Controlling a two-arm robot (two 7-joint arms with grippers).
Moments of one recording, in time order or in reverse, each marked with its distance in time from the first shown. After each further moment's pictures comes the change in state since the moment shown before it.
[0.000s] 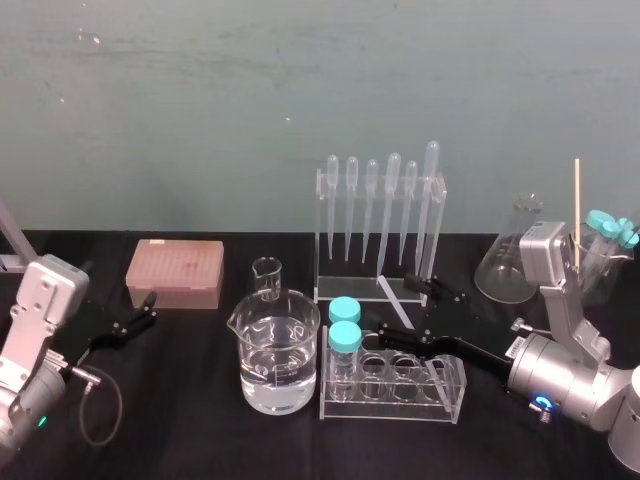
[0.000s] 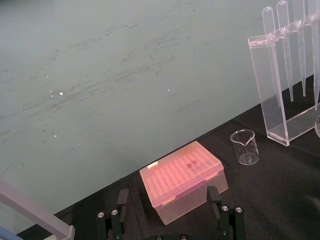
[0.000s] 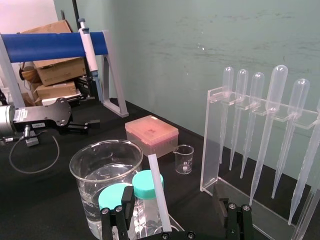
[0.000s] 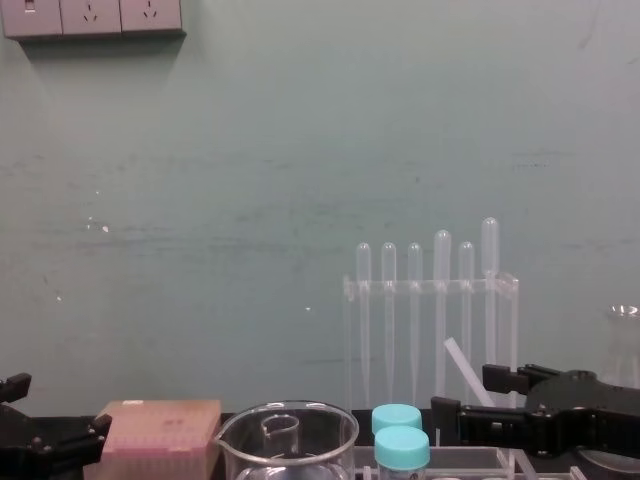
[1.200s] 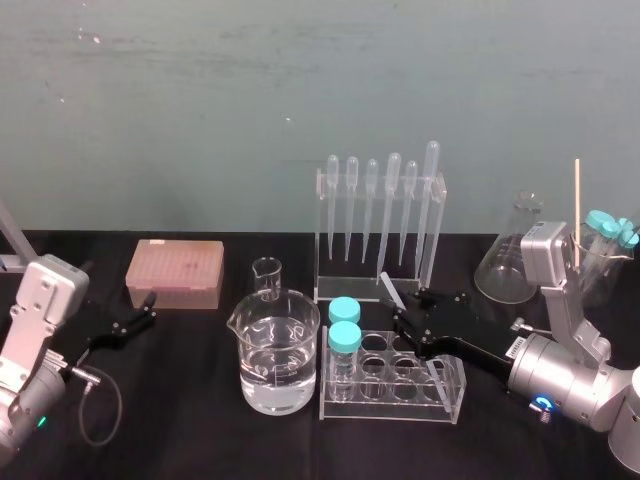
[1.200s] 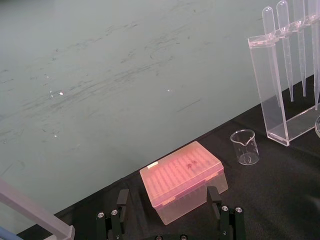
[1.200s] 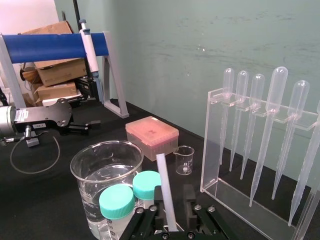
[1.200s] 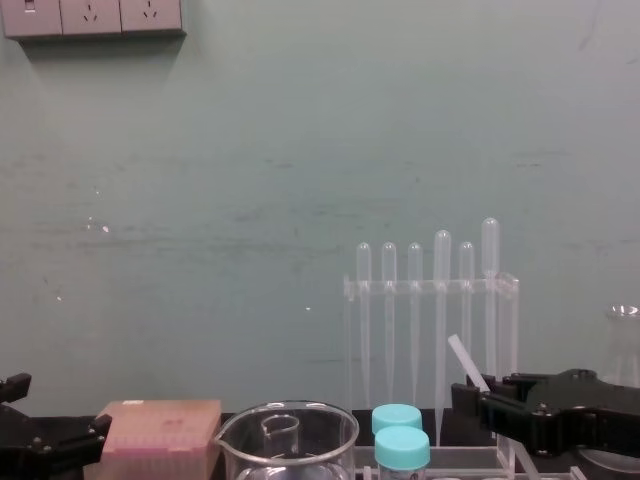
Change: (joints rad) left arm 0.000 0.000 0.000 0.000 0.000 0.000 0.000; right arm 0.000 0.003 -0.002 -0.001 0.003 -0.006 0.001
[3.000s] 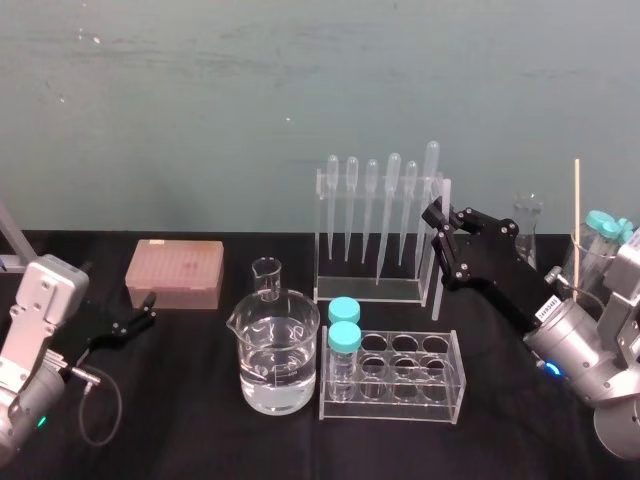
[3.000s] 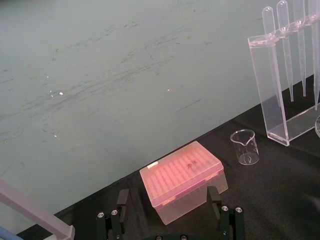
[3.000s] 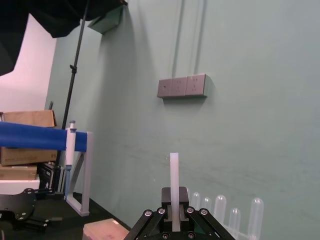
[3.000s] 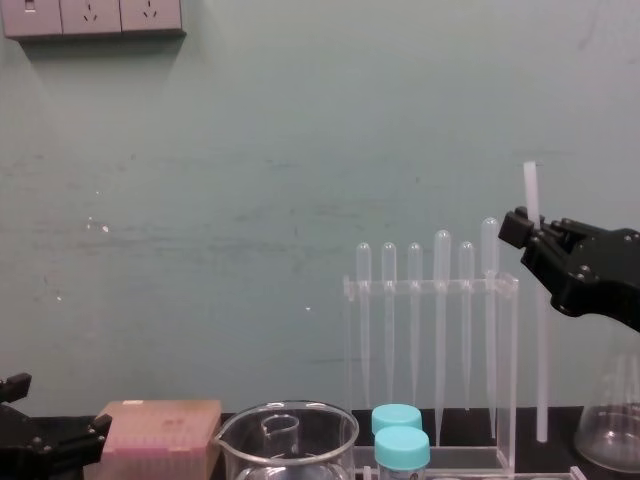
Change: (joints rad) left arm 0.000 0.000 0.000 0.000 0.000 0.000 0.000; right arm -0.014 -0.145 0.164 0.111 -0.031 -0.513 0.060
